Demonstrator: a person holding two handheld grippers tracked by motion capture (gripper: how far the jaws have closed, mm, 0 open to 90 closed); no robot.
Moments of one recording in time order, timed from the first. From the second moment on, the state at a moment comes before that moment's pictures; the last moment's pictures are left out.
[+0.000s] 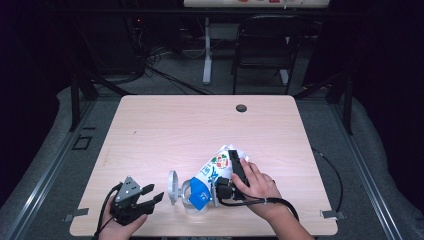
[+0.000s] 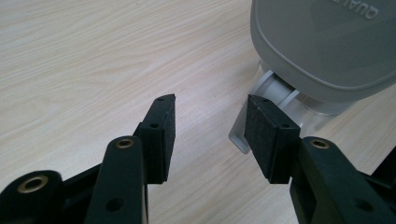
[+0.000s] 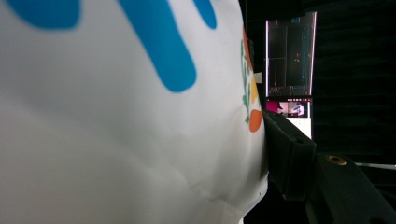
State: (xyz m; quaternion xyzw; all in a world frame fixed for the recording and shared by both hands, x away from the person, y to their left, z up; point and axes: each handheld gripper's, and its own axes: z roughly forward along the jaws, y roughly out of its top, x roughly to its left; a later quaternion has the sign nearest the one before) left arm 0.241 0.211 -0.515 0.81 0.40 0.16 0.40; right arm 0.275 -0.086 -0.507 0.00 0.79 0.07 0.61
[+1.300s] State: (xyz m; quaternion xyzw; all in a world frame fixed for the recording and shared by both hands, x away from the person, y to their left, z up) left arm 0.241 0.211 -0.515 0.81 0.40 0.16 0.41; right arm 0.274 -0.086 -0.506 0.00 0.78 0.07 0.62
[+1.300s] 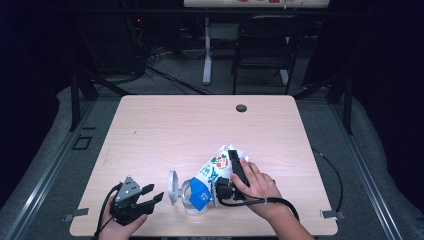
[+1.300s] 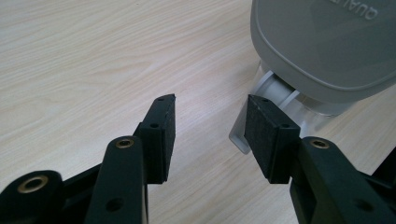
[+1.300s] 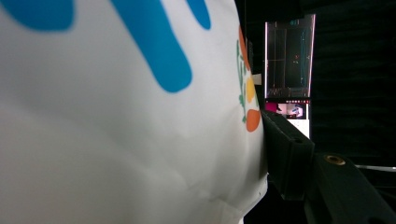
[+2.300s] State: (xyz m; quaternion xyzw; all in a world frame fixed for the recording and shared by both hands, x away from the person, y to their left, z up) left arm 0.241 0.212 -0.515 0.81 0.40 0.16 0.41; right arm 0.274 -0.086 -0.504 -0.01 0.78 0.06 0.62
